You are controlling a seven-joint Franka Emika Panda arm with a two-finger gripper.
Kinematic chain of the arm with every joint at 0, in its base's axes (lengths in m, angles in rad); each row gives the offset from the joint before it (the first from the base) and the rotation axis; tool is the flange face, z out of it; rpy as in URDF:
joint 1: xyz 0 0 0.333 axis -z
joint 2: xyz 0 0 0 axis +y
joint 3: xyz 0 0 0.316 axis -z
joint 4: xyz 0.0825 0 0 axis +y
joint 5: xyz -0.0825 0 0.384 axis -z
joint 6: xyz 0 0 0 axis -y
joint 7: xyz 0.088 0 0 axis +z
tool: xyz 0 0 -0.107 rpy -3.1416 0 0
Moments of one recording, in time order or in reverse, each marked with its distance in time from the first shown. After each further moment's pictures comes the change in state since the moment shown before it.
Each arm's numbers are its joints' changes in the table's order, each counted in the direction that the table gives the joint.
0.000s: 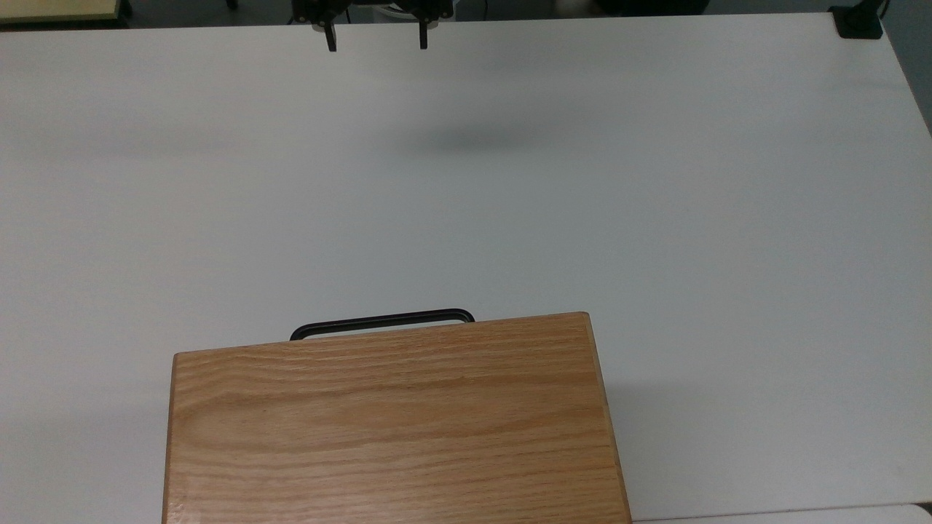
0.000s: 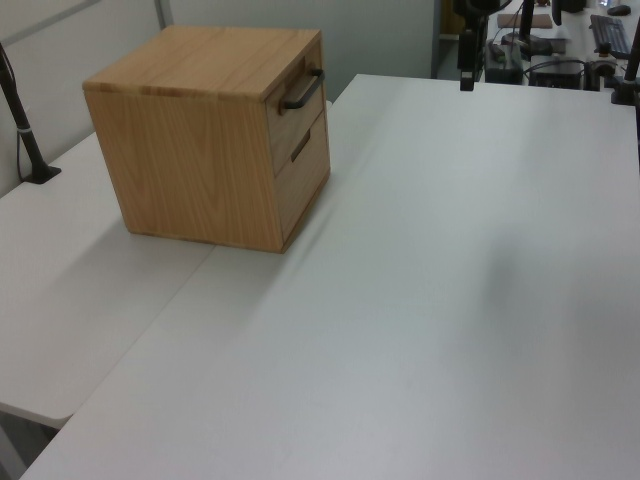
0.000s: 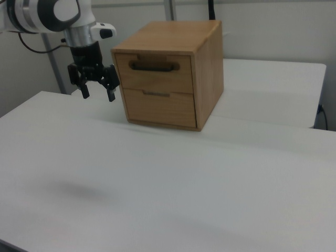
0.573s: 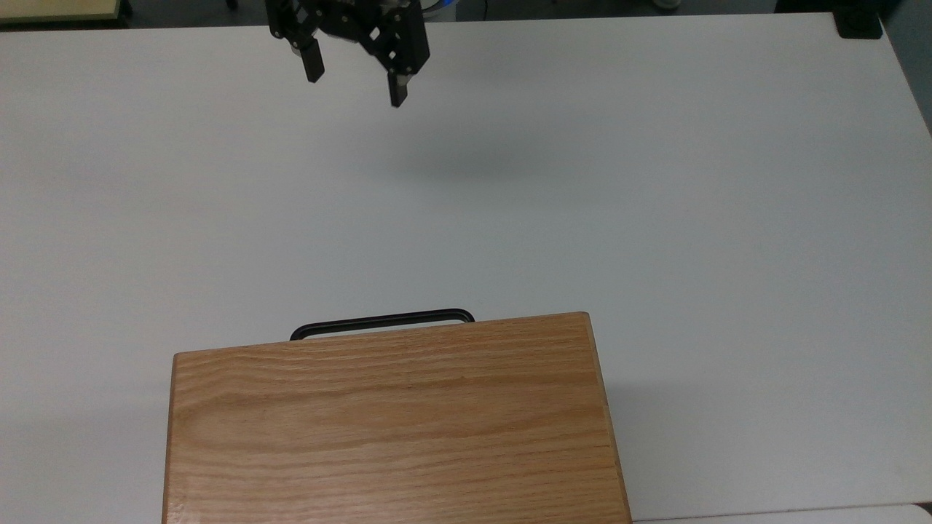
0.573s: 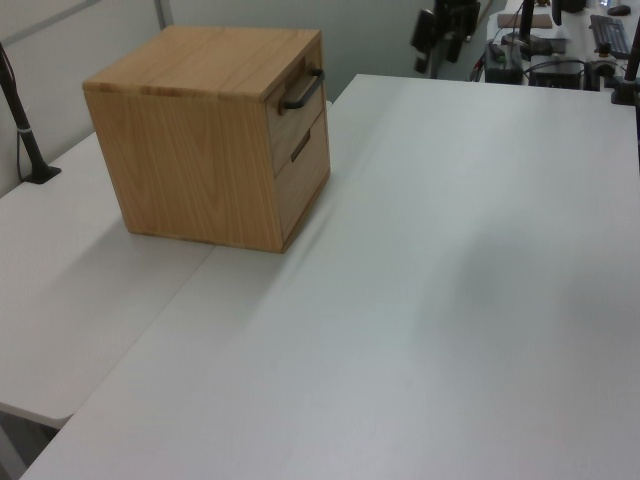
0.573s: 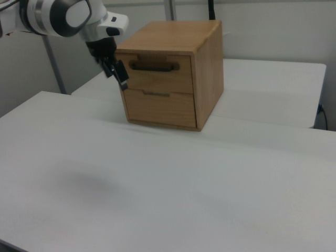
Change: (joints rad) arm 0.049 0.023 0.003 -0.003 -0.072 0.288 -0.493
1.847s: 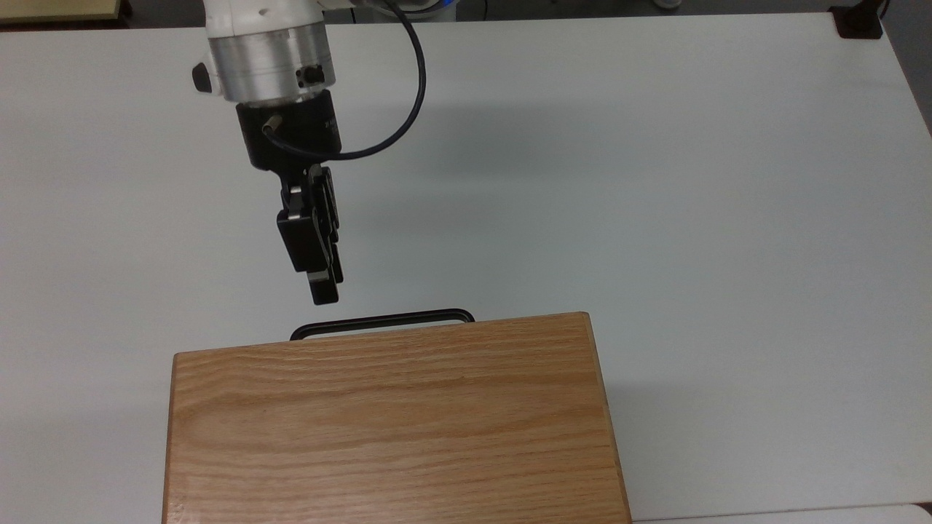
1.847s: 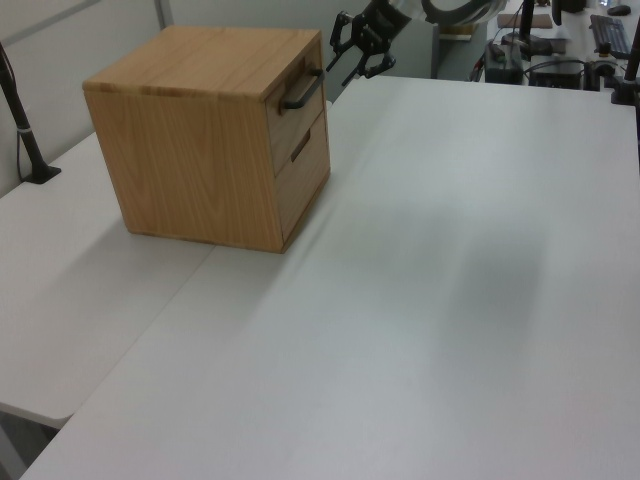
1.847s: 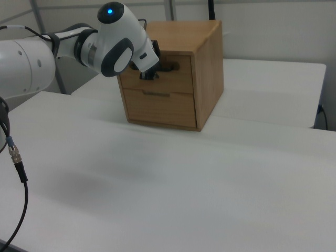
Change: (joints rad) arm 0.027 0.314 -0.002 -0.095 -0.225 0.669 -0.778
